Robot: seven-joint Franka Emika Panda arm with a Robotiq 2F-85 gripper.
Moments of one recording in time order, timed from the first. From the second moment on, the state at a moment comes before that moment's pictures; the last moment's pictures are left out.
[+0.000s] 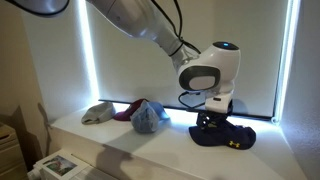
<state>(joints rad) -0.60 0.85 -0.17 -1.50 0.73 2.51 1.24</state>
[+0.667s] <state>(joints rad) -0.52 0.87 -0.26 -1.50 0.73 2.62 1.38</state>
